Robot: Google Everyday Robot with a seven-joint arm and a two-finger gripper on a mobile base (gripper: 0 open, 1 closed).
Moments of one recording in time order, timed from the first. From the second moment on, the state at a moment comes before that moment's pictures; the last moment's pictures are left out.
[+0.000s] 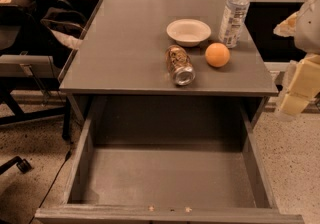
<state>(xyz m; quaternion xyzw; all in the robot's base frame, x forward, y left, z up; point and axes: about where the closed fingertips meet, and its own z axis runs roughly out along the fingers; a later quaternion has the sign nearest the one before) 0.438 -0.217 0.976 -0.60 0.78 -0.03 0.16</state>
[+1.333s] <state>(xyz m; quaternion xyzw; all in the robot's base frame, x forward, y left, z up) 0.447 -0.218 0.977 -0.43 0.88 -0.01 0.22</state>
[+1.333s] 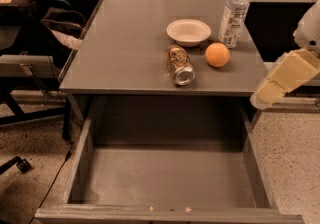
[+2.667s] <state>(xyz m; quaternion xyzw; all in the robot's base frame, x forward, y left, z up) 0.486 -0.194 0.972 -0.33 0.91 0.03 0.26</state>
